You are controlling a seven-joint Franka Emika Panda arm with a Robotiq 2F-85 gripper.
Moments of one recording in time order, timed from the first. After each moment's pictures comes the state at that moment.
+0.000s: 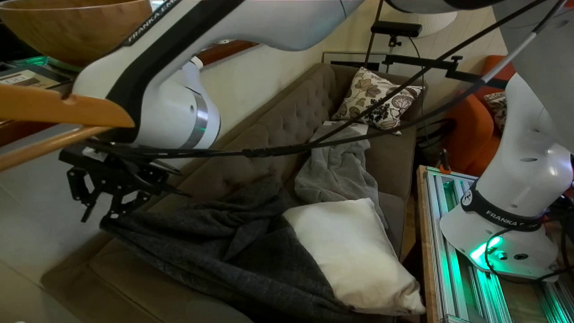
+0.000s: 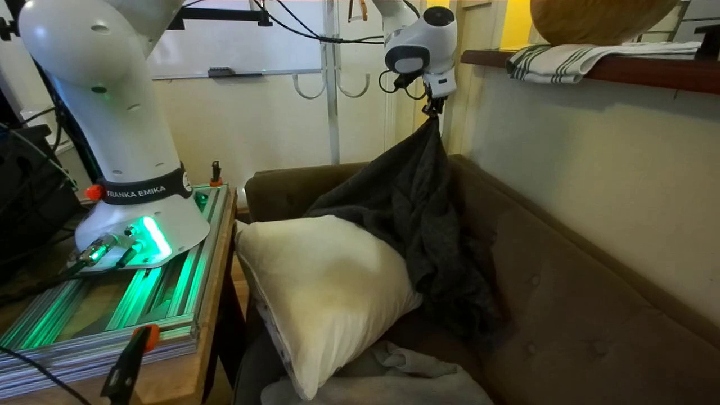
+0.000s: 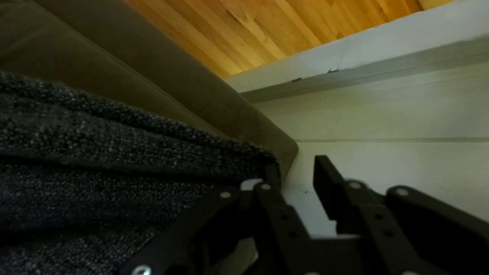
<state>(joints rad) 0.25 0.76 0.18 -1.55 0.80 2.79 0.66</state>
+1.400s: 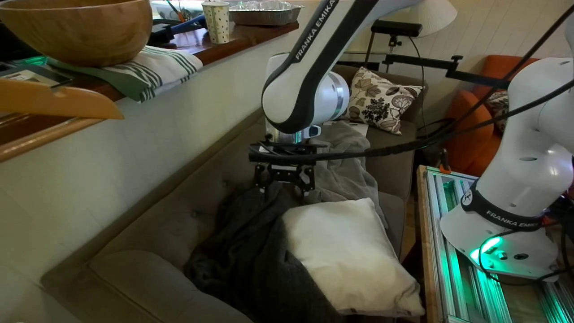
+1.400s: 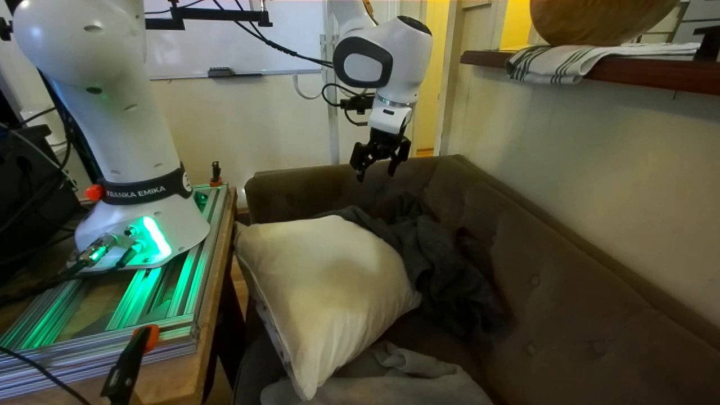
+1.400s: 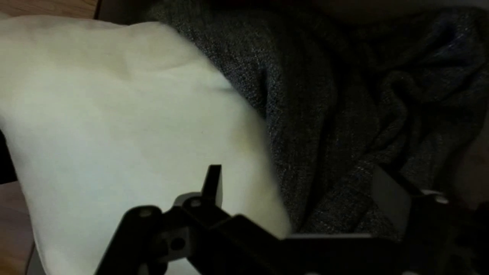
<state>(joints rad) 0.20 0.28 -0.08 -2.42 0.54 2.55 0.99</state>
